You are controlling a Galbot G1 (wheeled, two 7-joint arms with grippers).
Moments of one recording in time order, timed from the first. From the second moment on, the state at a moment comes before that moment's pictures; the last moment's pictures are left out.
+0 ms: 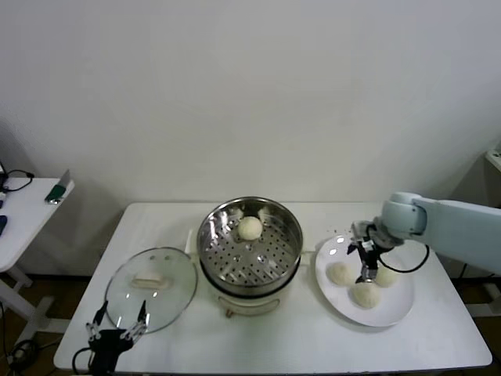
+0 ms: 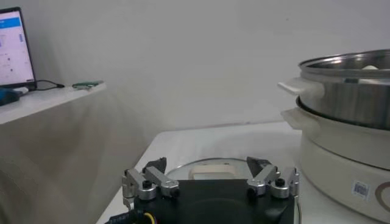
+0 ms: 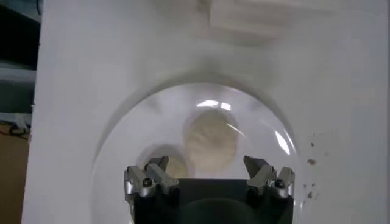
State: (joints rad) left arm 1.80 -1.46 -0.75 -2.02 -0.11 -0.03 0.04; right arm 0.40 0.64 -1.48 1.44 0.38 -0.41 -0.79
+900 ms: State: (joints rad) left arm 1.78 -1.46 -0.75 -2.00 -0.11 -0.03 0.04; right arm 0.24 0.71 -1.31 1.33 0.37 -0.44 -0.77
